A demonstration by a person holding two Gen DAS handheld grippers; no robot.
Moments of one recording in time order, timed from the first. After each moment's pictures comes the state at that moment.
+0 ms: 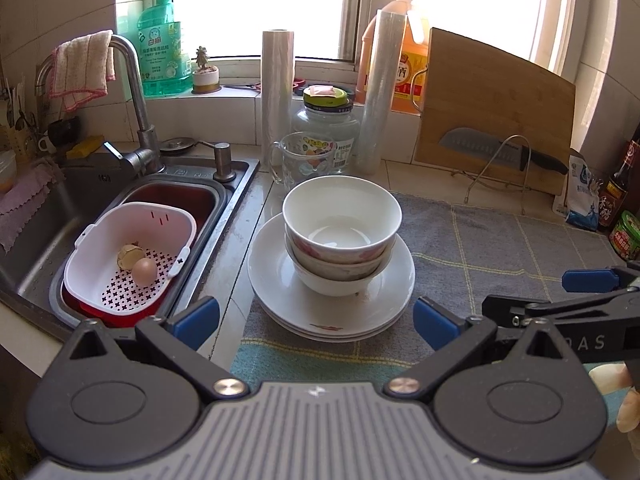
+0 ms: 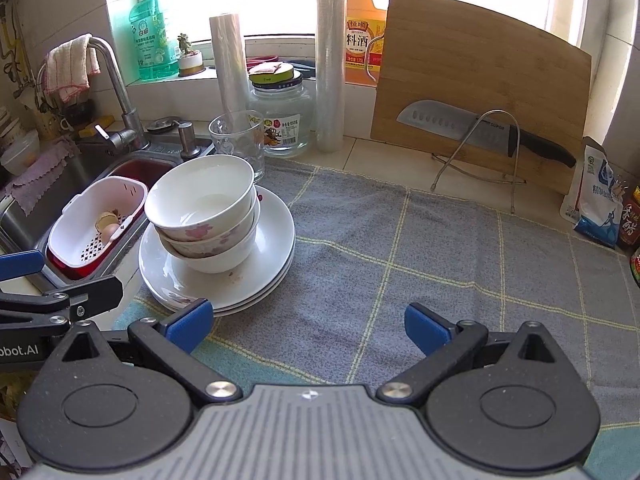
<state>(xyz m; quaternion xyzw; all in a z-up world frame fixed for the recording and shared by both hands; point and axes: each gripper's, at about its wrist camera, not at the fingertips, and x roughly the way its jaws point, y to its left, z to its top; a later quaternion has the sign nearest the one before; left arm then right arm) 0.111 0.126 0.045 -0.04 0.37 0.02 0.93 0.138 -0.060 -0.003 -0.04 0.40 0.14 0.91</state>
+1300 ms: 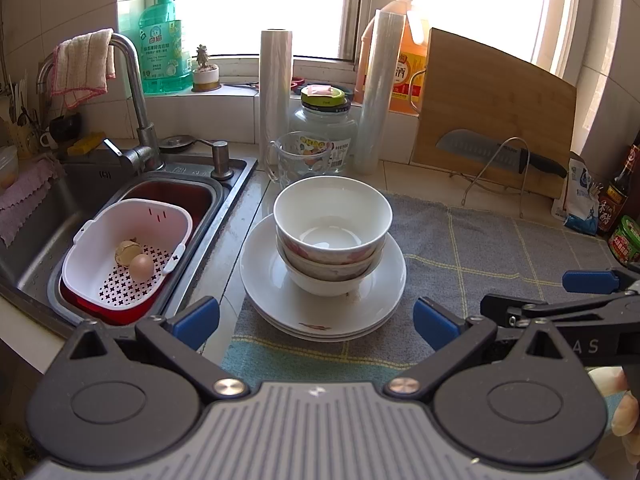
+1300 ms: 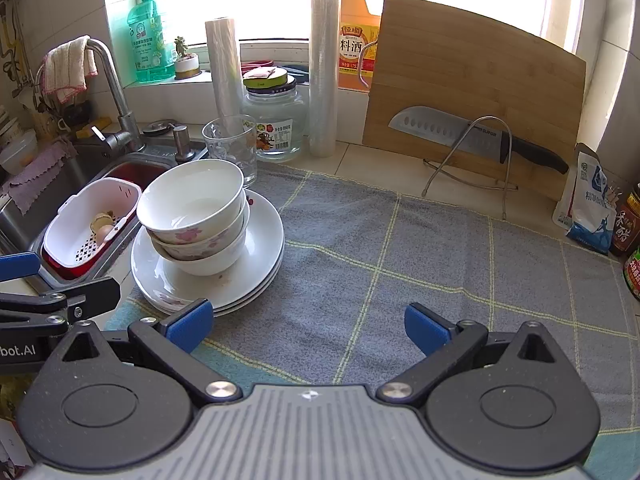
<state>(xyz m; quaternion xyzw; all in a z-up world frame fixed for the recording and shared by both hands) 0.112 0.121 0.046 -0.04 0.38 0.03 0.93 0.138 -0.069 0.000 -0.04 0.39 0.14 0.91</state>
